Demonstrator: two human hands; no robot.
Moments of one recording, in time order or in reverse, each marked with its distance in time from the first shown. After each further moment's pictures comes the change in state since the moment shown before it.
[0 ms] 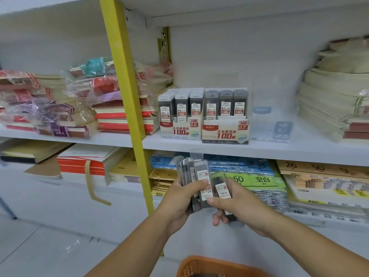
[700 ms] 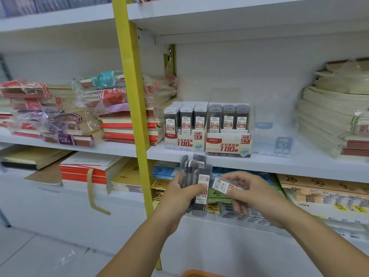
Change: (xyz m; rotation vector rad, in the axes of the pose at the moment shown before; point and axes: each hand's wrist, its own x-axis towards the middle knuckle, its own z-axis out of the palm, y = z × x) left_hand 0.004 0.024 -0.008 0.187 0.101 0.095; right_hand -0.003 -0.042 -0.031 -0.212 0.128 -0.067
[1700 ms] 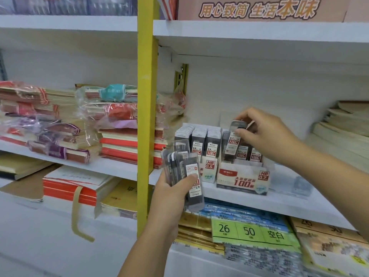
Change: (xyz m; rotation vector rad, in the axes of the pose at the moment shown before) left_hand 0.033 0.054 -0.017 -0.304 0.164 0.264; right_hand 0.103 -0.137 -0.061 -0.809 0.396 -0.542
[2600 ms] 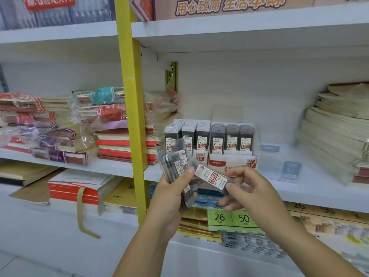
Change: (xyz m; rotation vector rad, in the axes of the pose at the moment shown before) left_hand -0.022 0.005 0.017 -0.019 -0.085 -0.125; right_hand -0.131 -0.031 0.053 0.879 -0.011 0.509
